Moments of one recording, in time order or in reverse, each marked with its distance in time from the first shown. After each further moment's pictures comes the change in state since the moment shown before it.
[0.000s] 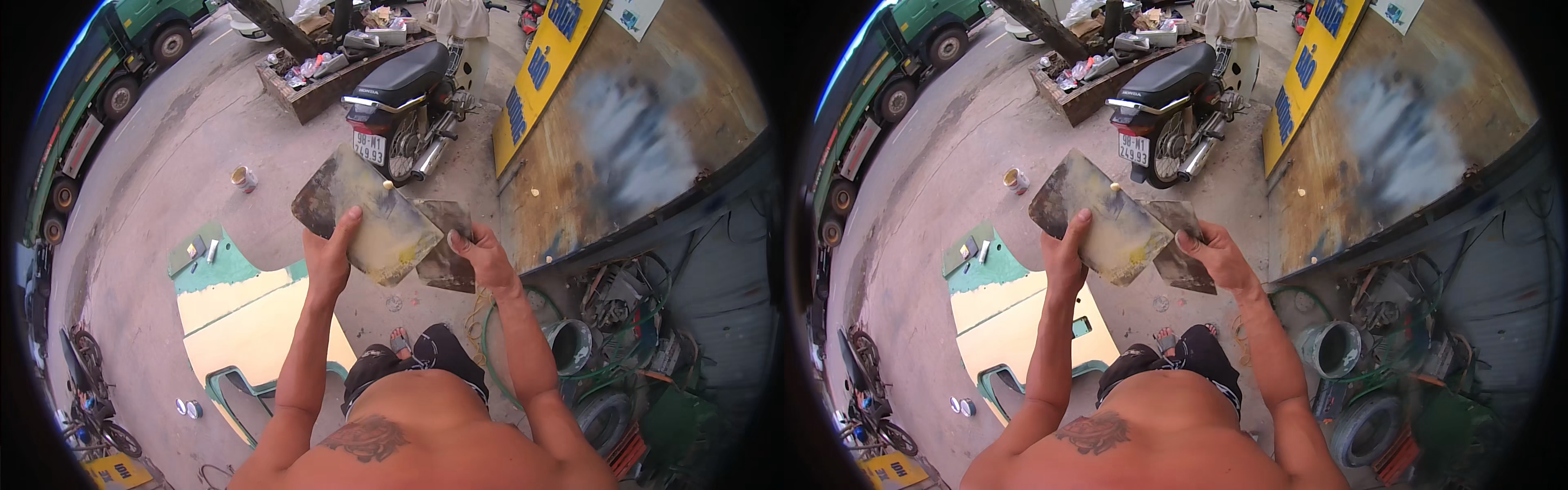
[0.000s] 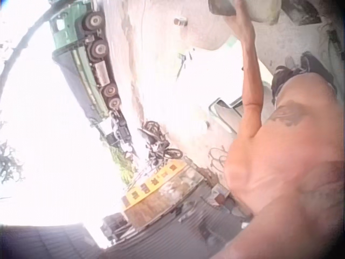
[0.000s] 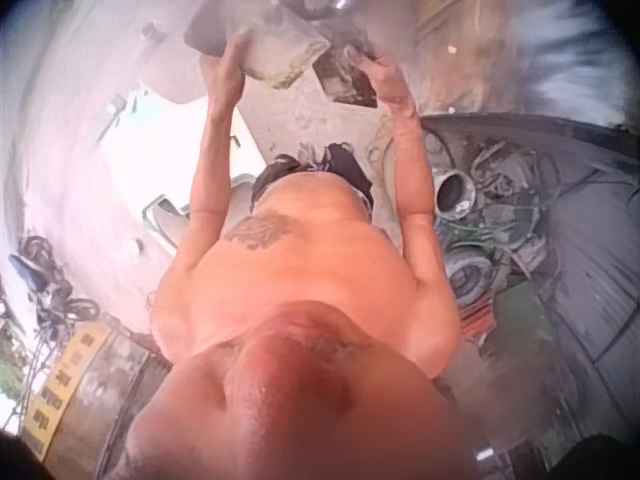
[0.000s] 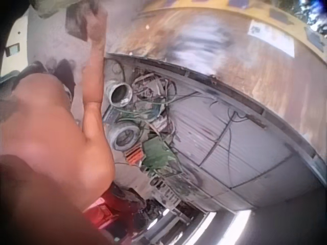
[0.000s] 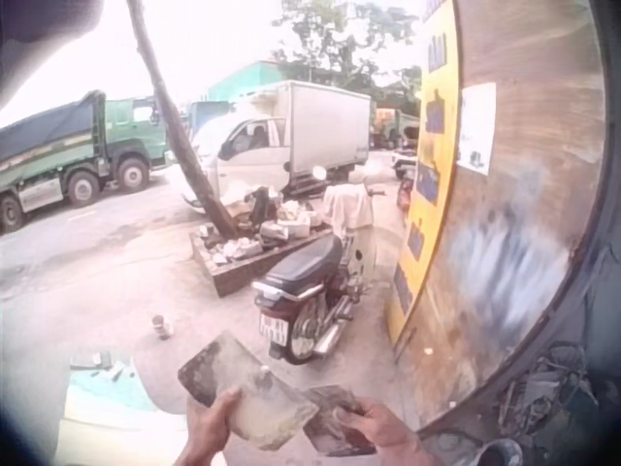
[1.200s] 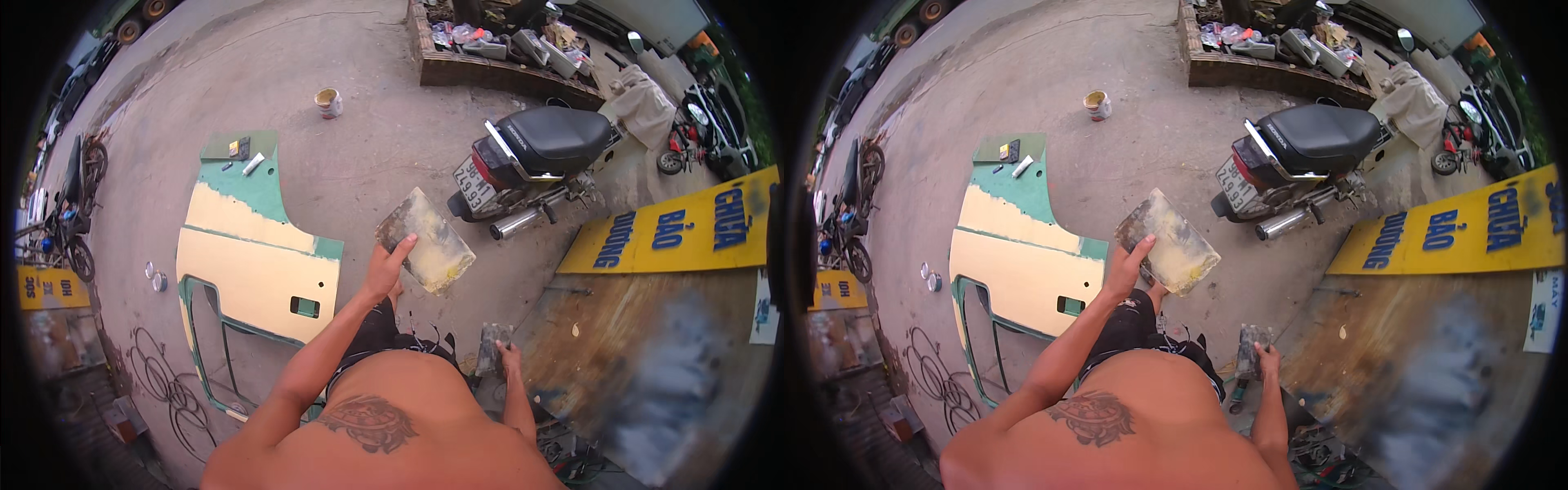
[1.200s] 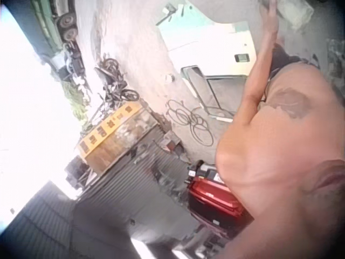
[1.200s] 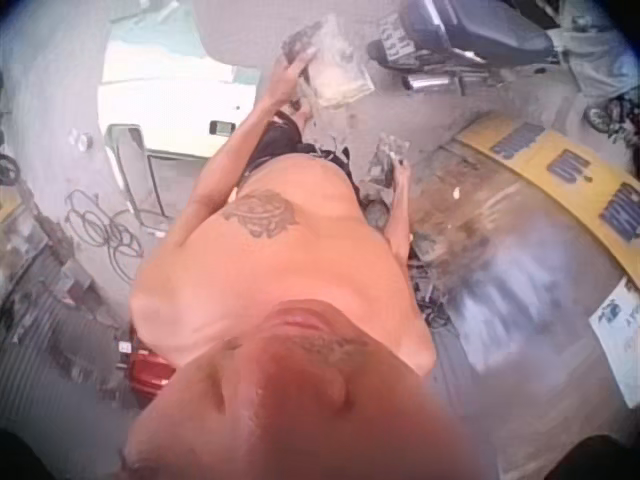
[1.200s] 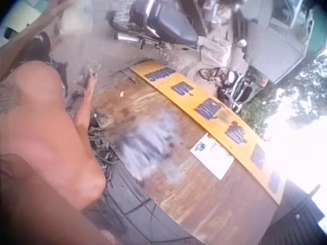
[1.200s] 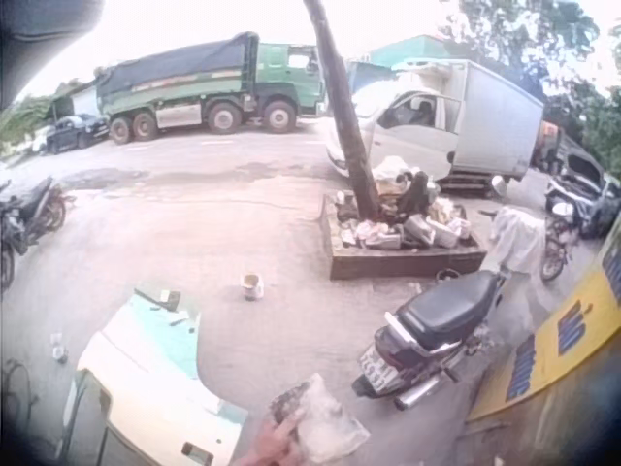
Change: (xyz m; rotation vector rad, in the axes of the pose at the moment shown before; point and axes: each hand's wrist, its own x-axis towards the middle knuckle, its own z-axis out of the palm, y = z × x) left_hand 0.196 -0.125 -0.146 0.092 0.391 -0.160; right_hand 0.087 0.292 -0.276 -0.709 0.331 0.962
